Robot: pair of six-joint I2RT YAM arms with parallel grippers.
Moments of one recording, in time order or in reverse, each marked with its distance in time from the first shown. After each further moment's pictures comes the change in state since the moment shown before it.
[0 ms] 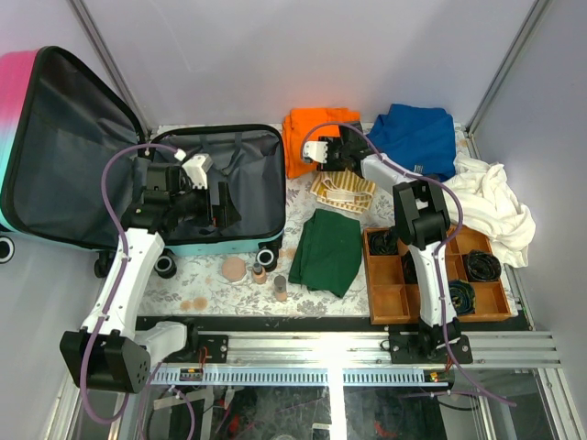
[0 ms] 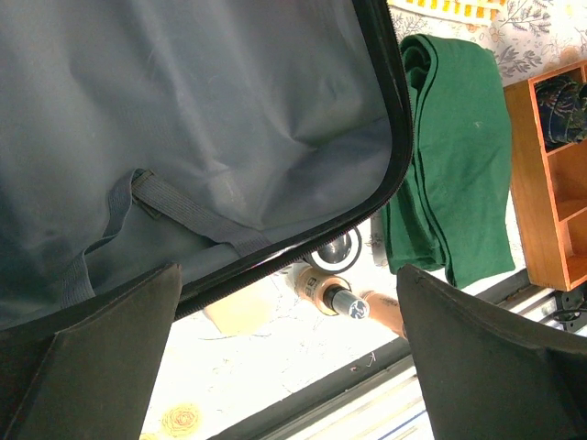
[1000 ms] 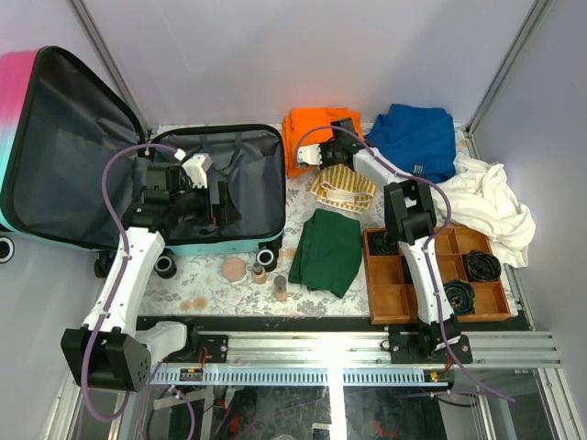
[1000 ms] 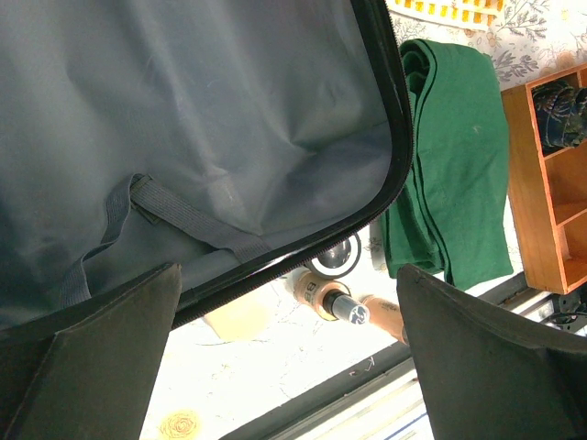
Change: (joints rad) left arm 0.010 0.009 -0.009 0.022 0.013 -0.006; right arm 0.012 0.146 0.242 -0.174 -0.001 -0.222
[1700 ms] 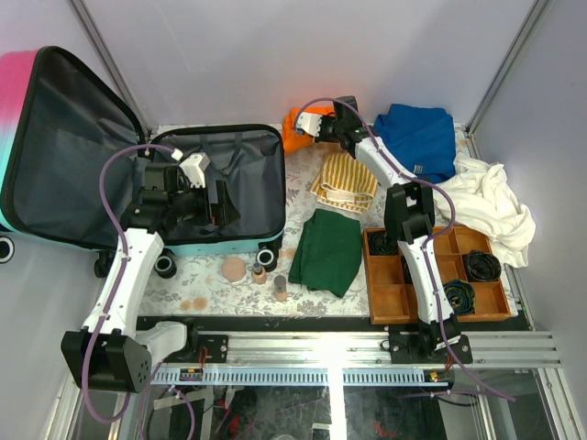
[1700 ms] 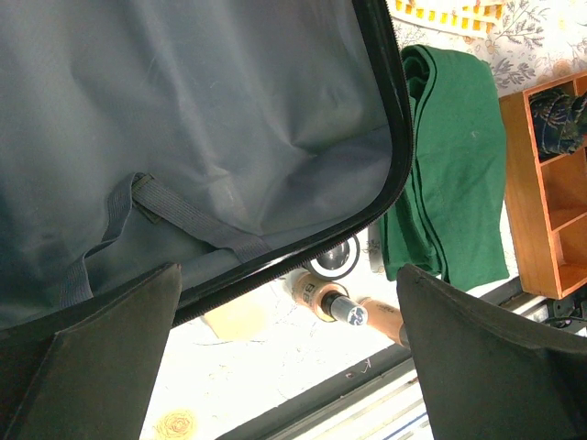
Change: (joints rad) left arm 0.010 -0.006 0.000 0.001 0.001 -0.014; right arm -0.010 0.045 0.257 -0.002 0.008 0.296
